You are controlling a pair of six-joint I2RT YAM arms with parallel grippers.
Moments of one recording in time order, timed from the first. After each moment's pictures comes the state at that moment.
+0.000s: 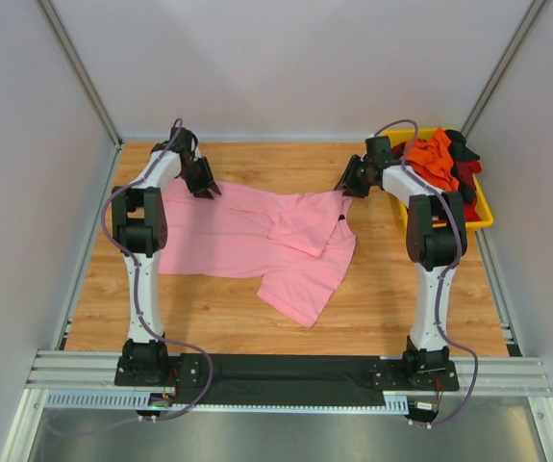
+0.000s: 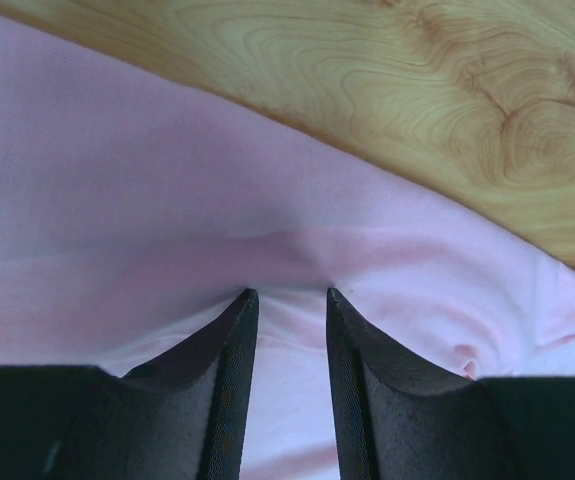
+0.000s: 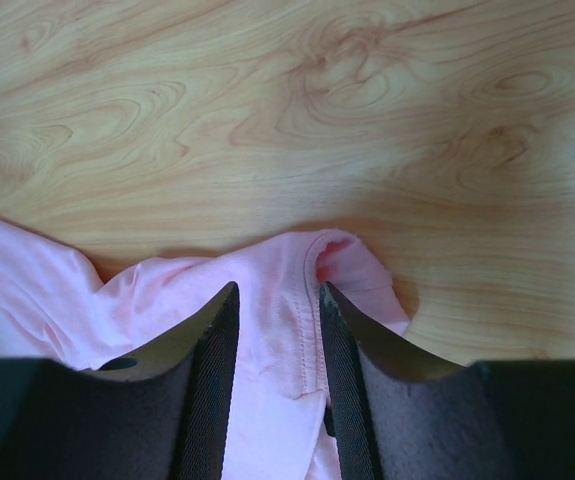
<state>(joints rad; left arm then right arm) -0.06 2.38 2.01 -0.77 0.31 -0.47 0.13 2.21 1.68 -0.36 -0.27 0.57</state>
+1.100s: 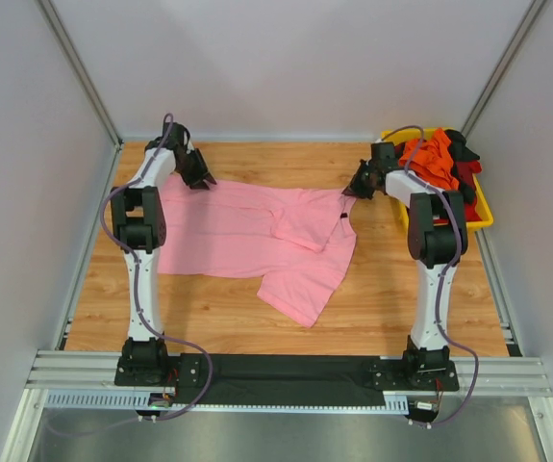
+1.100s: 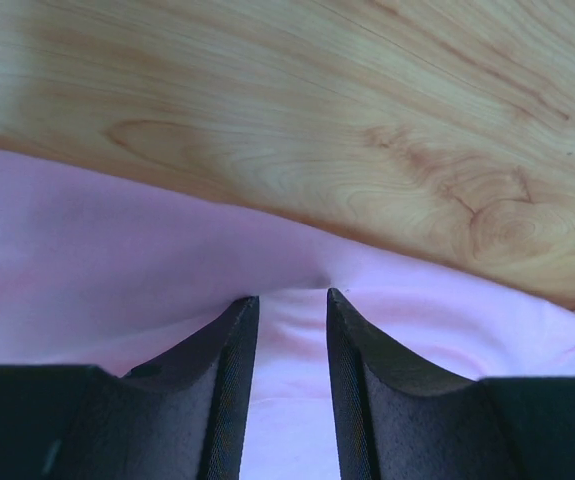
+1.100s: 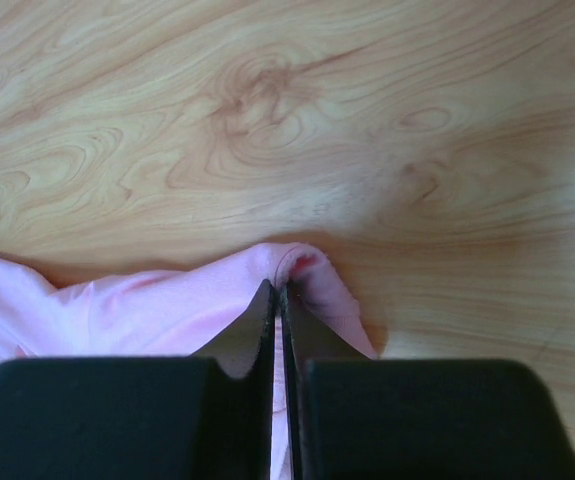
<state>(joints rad) -0.01 2.47 2.13 -0.73 0.32 -0.51 0.10 2.24 1.64 -0.27 -0.24 0.59</state>
